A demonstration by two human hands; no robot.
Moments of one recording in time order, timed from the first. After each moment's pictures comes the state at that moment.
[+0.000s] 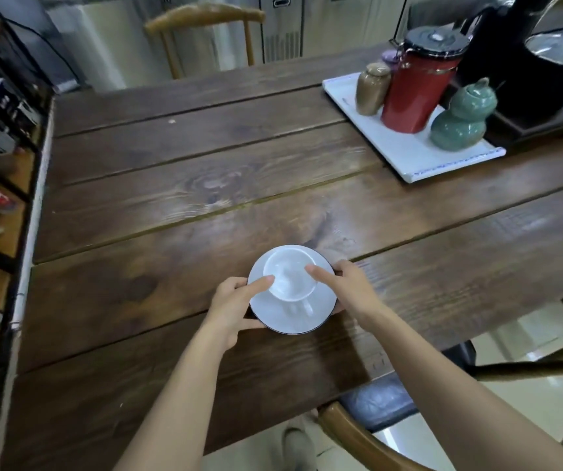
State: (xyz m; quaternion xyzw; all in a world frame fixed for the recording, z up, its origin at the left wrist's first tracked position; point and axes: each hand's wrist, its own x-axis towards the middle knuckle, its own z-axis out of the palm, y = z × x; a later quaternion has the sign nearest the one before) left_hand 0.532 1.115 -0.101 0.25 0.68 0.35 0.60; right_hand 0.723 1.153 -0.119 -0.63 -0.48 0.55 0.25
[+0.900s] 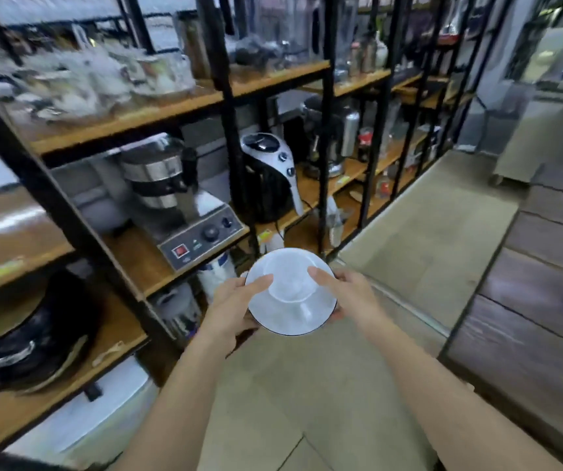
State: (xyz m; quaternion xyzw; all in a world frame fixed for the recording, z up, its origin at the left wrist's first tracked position) left_hand 0.214 0.538 0.003 -0.05 0.70 0.68 0.21; right_hand 0.267 0.717 -0.010 -0.23 -0.70 0.68 0.03
